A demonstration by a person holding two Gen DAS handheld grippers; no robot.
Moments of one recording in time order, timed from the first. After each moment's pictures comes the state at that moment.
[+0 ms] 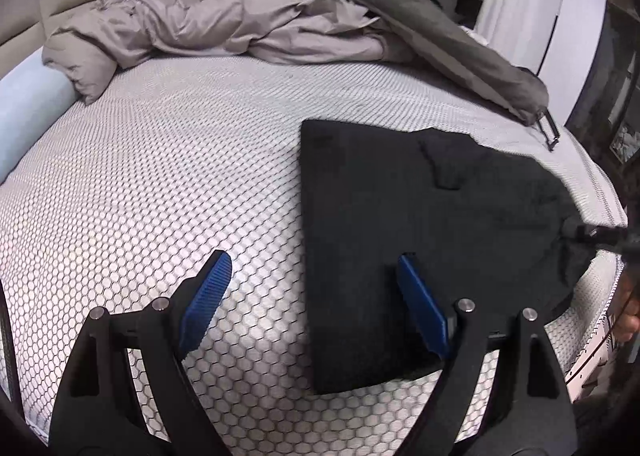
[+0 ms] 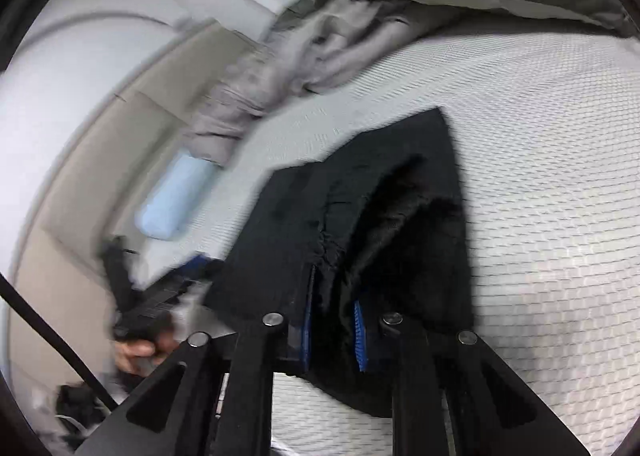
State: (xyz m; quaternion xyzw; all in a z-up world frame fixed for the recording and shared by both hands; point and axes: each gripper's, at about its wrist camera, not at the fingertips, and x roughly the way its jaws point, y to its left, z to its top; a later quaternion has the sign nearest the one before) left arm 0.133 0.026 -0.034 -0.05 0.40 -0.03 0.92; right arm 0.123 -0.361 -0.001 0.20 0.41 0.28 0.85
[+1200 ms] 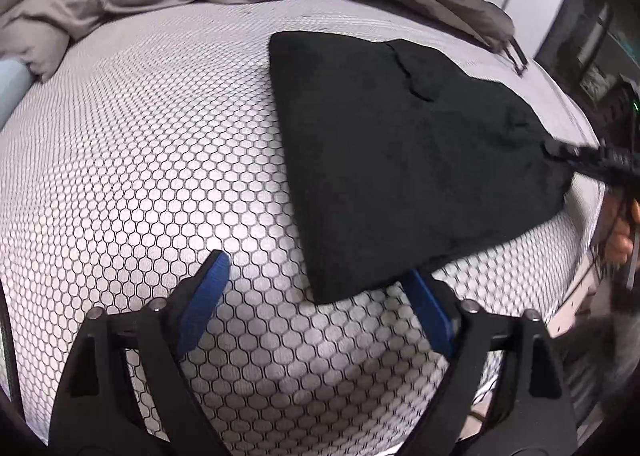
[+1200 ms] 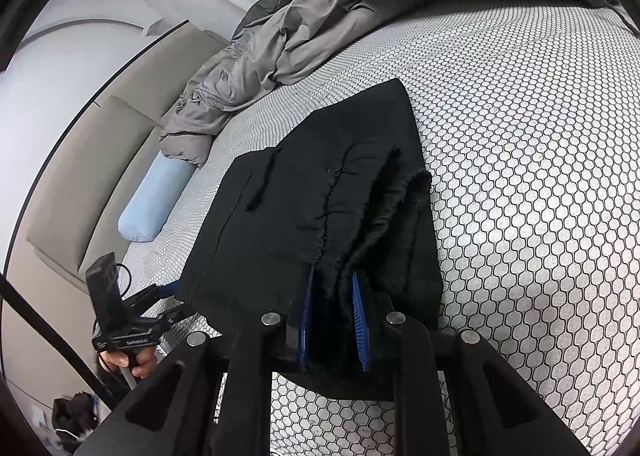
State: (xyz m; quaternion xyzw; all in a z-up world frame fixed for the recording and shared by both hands) left arm 0.116 0.034 -0.065 -0.02 0.48 -0.12 0.87; right arm 0.124 -0.366 -0.023 0.23 0.42 0.27 0.84
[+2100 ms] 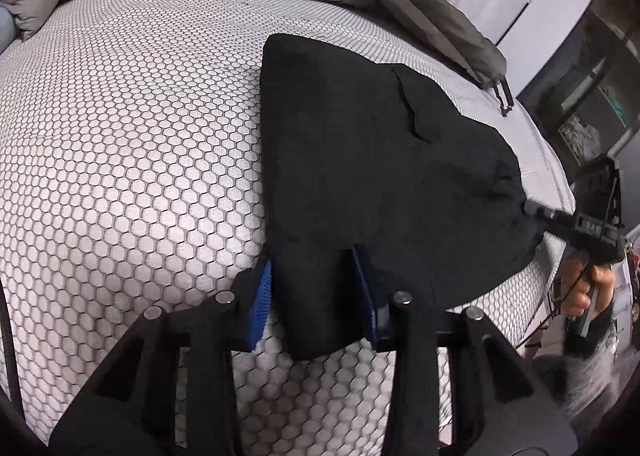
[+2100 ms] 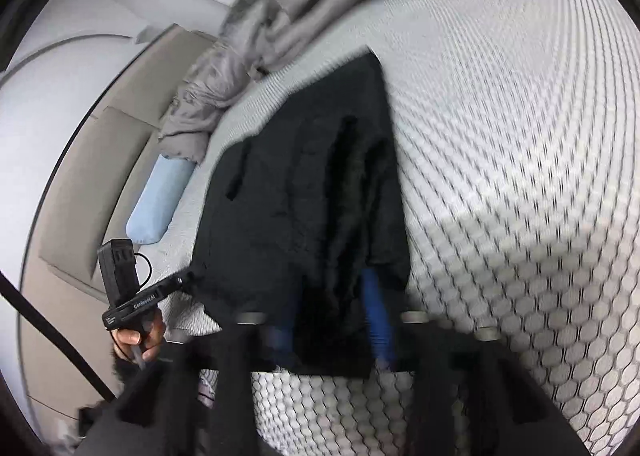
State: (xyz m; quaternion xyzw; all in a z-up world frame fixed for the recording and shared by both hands) left arm 0.139 0.047 -0.070 -0.11 0.48 -0.16 0.86; right arm 0.138 -0.366 -0.043 0.26 0.42 0.27 0.82
